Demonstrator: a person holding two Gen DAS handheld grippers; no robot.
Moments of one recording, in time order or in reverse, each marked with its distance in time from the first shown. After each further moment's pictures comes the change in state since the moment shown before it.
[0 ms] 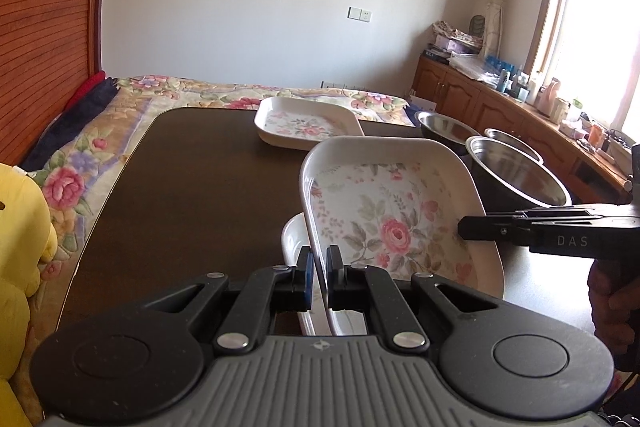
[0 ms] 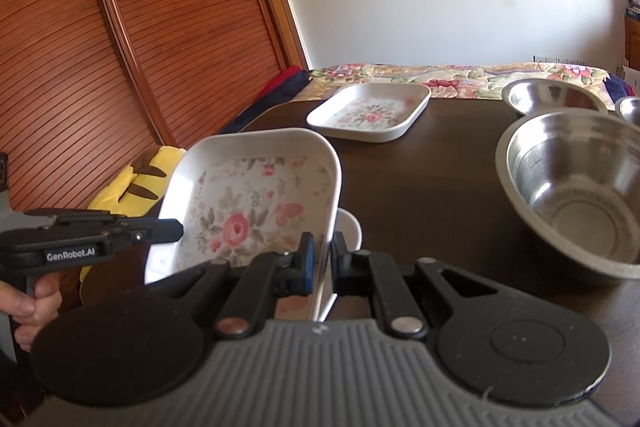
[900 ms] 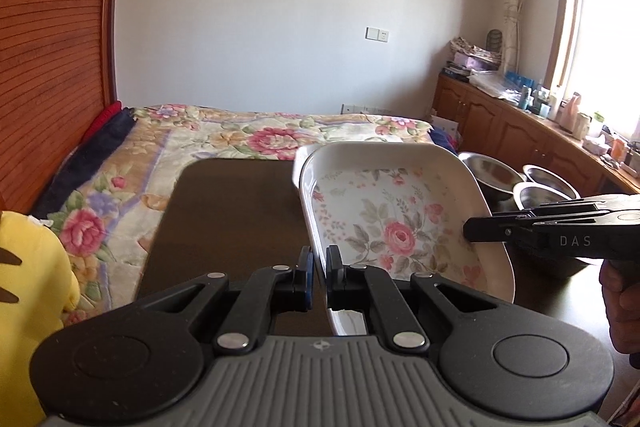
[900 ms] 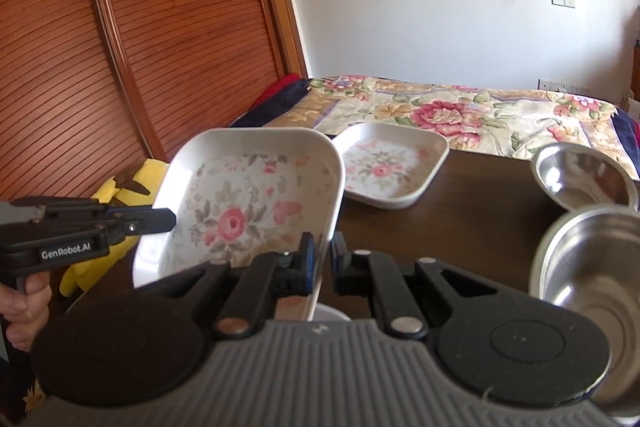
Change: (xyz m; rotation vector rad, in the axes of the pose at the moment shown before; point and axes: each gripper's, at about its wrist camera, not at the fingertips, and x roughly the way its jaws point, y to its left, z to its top) left arm 0.021 0.026 0.047 0.027 -0.061 0.059; right arm 0.037 0.009 0.054 -0.069 -0.001 -0.035
